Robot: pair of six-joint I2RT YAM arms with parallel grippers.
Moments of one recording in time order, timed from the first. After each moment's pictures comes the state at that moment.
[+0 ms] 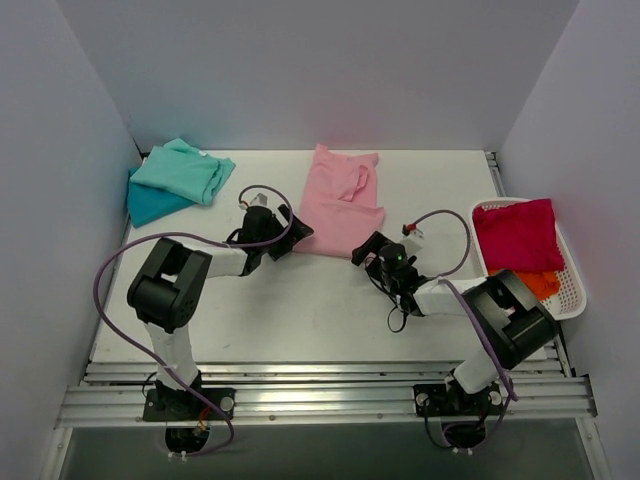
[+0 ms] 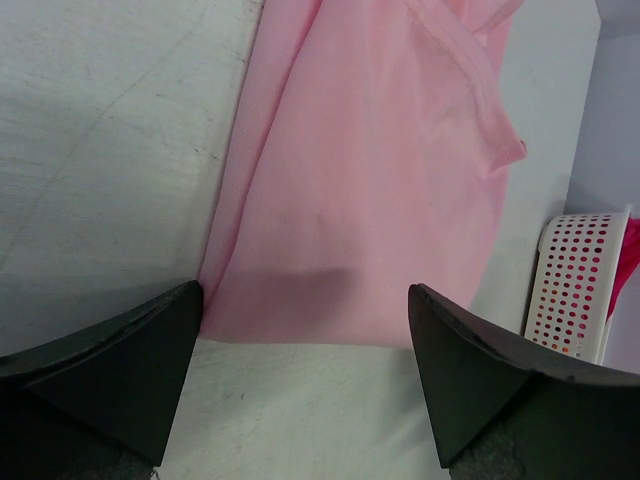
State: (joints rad) left arm -0.44 1.90 0.95 0.39 0.11 -1.00; right arm 0.53 1.55 0.47 0.51 0.31 0.92
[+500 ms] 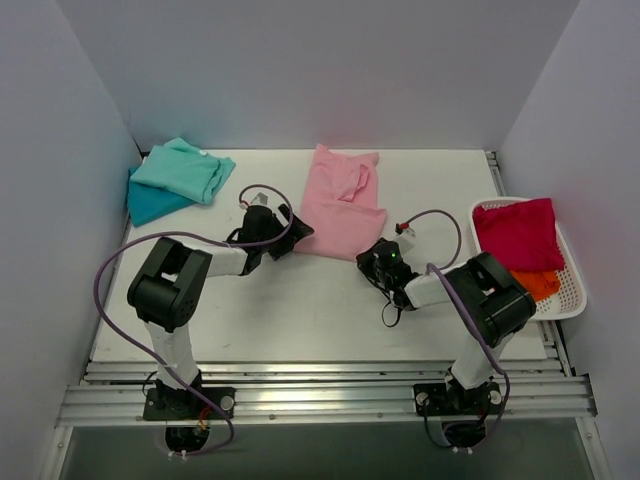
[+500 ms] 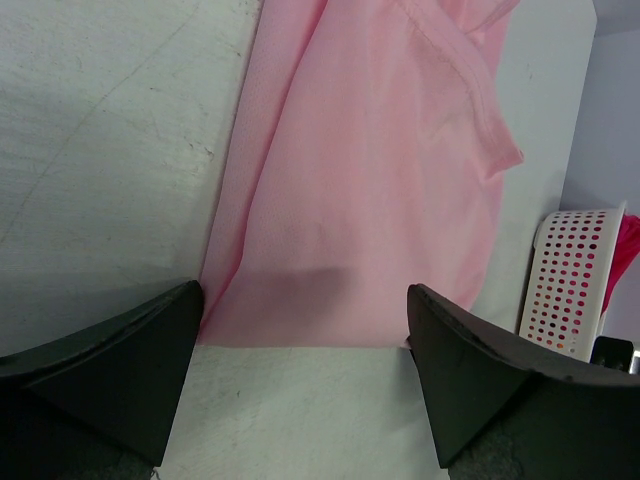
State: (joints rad) left arm -0.44 1.90 0.95 0.40 0.12 -1.02; right arm 0.53 1.73 0.54 0.64 0.25 0.94
